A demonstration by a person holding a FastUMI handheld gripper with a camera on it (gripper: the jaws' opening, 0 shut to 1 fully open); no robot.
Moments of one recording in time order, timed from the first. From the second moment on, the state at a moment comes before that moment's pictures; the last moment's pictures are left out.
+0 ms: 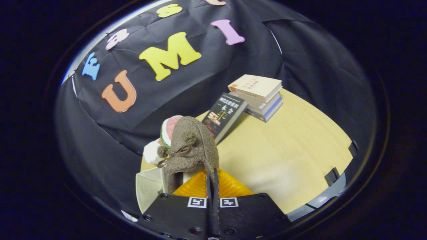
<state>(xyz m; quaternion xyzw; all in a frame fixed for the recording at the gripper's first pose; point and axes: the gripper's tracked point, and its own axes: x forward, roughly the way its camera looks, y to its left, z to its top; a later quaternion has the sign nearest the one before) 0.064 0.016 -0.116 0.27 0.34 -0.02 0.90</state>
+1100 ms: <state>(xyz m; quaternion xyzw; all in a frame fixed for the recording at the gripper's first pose) 0.045 0.229 -0.185 0.11 0.37 -0.02 0.92</state>
